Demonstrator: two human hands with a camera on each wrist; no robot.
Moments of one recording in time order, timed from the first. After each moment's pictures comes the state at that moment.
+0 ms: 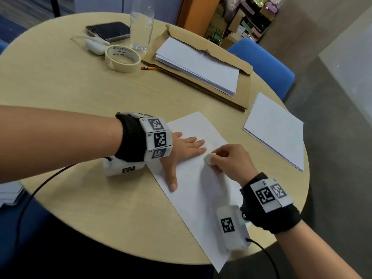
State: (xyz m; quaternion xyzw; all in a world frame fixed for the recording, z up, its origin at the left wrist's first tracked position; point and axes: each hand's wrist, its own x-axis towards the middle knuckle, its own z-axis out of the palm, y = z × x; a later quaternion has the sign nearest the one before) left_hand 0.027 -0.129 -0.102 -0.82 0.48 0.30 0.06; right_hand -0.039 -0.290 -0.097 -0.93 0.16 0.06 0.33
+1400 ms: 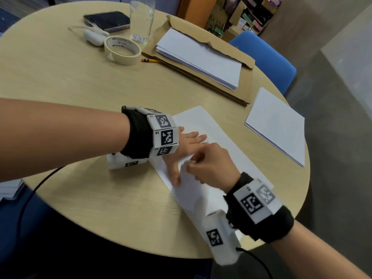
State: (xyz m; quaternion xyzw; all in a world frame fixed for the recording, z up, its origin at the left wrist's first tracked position) left_hand 0.024 -0.130 -0.108 -0.83 0.49 0.27 0.06; right_hand -0.056 -0.238 -0.089 -0.96 0.06 0.14 0.24
